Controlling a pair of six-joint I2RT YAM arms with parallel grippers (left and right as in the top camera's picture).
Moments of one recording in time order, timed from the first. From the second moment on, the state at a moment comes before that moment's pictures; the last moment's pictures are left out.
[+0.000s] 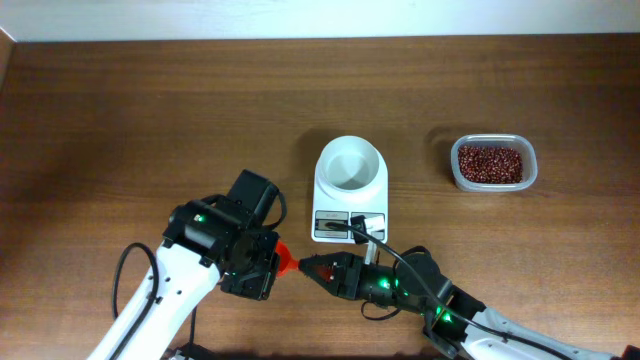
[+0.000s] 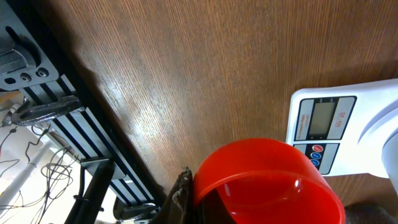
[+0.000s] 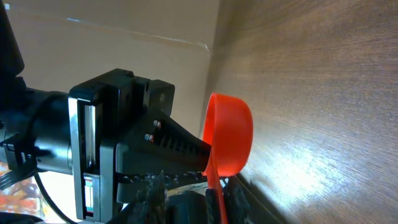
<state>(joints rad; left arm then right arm) -0.46 1.23 1.06 -1.33 0.21 -1.79 0.89 1.18 0.30 0.73 -0.40 1.31</state>
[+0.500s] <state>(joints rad) -0.46 1.23 1.06 -1.33 0.21 -1.75 0.89 1.19 0.30 0.72 -0.41 1.31</state>
